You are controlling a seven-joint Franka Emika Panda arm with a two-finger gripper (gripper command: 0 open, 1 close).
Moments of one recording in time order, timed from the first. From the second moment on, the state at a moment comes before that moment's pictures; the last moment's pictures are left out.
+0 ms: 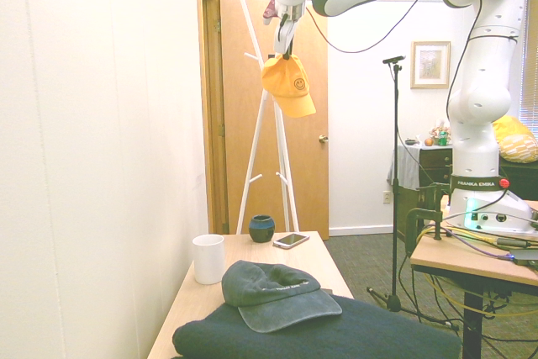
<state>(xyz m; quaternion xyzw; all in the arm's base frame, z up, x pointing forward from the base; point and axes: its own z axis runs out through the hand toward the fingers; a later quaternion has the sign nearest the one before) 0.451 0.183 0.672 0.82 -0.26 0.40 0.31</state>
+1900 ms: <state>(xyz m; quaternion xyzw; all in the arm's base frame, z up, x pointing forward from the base) 0.490 0.088 0.599 0.85 -0.31 0.37 0.21</state>
